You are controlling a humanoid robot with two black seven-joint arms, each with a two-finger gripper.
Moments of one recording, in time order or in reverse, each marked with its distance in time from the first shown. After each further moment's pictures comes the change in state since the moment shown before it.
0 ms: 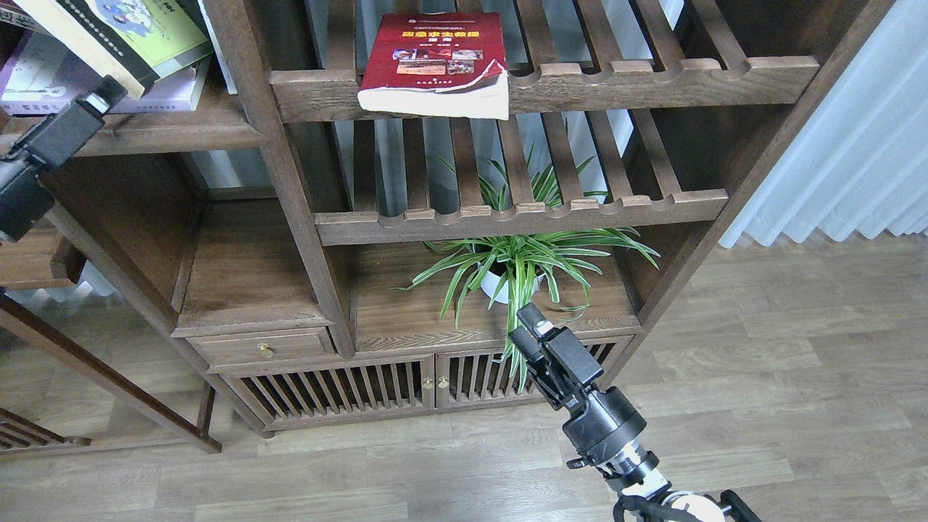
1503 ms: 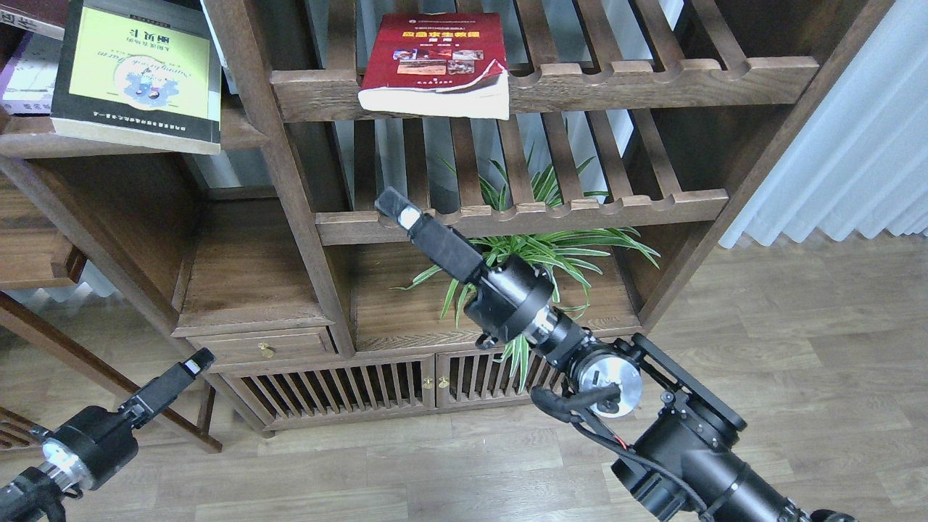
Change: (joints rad) left arm 0.396 -0.139 0.131 0.029 0.000 0.000 0.001; right arm 0.593 0.000 -0.297 0.039 -0.084 -0.300 0.259
